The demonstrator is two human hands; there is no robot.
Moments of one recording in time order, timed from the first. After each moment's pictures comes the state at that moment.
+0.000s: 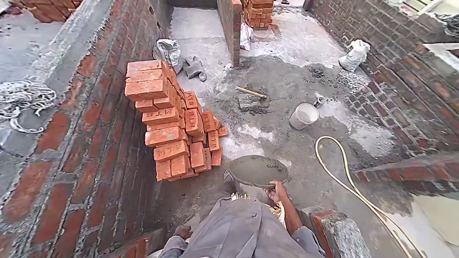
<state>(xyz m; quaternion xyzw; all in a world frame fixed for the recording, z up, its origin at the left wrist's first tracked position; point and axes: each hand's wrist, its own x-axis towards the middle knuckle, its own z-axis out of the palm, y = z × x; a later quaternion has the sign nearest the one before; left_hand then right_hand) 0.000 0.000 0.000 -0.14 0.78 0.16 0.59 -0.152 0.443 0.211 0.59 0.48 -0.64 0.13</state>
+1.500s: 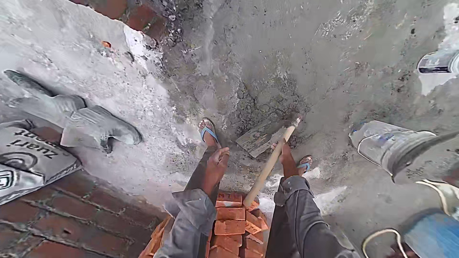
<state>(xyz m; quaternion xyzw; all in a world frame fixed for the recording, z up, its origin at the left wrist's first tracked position) -1.455 0.301 -0.218 -0.09 0.75 0.42 0.51 -1.251 0.571 -0.352 0.78 0.29 -0.55 0.06</state>
